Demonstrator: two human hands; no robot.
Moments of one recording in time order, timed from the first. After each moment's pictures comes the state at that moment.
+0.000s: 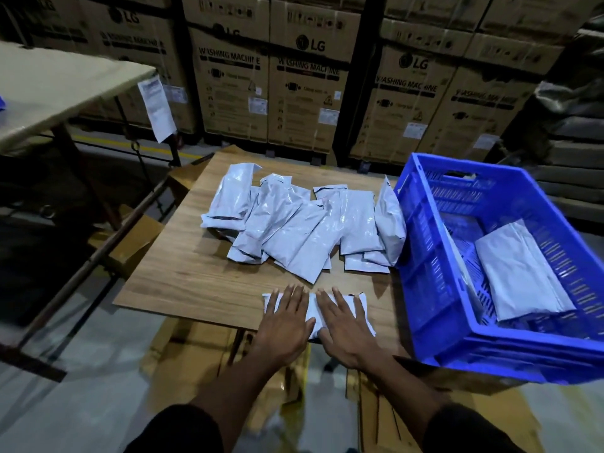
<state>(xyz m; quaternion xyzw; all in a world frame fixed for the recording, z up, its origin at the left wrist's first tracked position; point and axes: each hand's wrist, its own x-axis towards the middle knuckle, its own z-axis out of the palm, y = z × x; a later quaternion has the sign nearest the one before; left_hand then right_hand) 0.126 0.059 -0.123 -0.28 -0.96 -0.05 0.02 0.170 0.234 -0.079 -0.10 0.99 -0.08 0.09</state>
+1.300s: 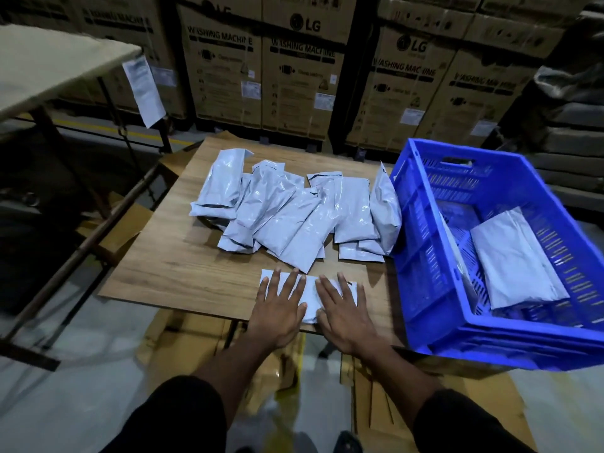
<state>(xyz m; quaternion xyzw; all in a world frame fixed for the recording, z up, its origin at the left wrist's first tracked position) 0.116 0.062 -0.130 -0.28 -0.96 -0.07 0.03 0.168 0.248 -0.084 -0.07 0.99 -0.03 0.09</state>
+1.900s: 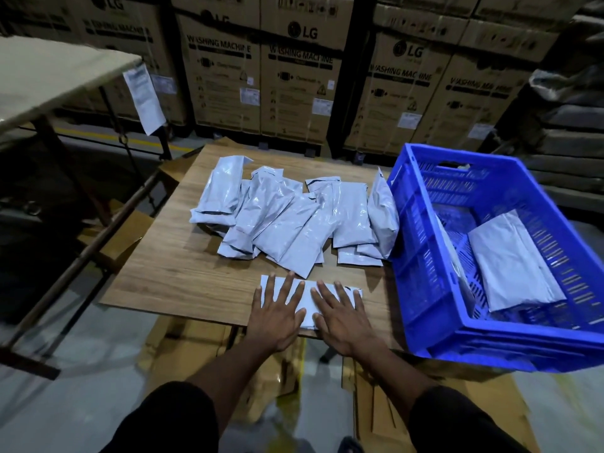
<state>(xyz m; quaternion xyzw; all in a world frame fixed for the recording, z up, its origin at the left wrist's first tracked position) 0.119 0.057 -0.121 -0.25 -0.97 -0.07 -0.04 0.165 0.247 -0.083 -0.08 0.99 -0.03 0.13</state>
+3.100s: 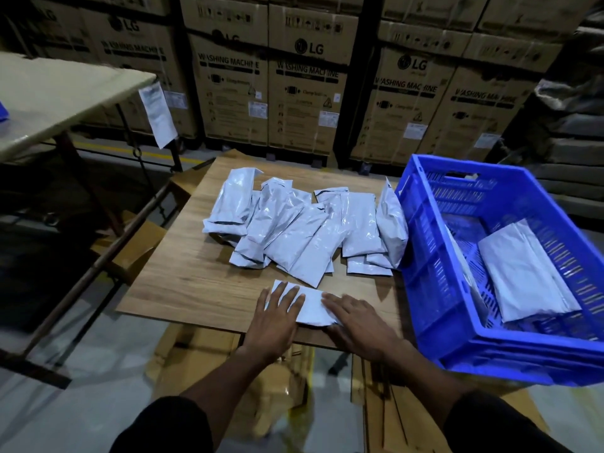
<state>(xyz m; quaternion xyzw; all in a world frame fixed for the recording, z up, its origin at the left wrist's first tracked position) 0.110 0.031 -0.109 -0.31 -0.95 -0.04 0.00 0.157 0.266 -0.058 -0.18 0.98 -0.05 0.11</state>
